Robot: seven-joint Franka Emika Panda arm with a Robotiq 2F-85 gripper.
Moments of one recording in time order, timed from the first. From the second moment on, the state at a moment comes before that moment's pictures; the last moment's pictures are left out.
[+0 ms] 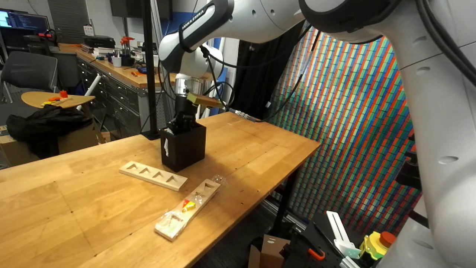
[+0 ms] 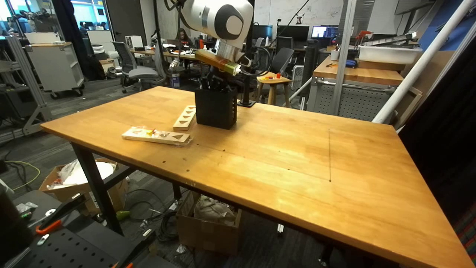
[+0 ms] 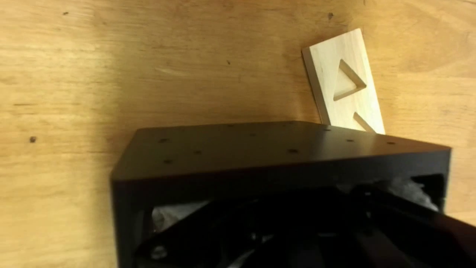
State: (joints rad) arm -0.11 0.57 0.05 -1.57 0.21 1.93 -0.26
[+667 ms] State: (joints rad) arm -0.07 0.43 0.04 -1.58 0.09 1.93 -0.20
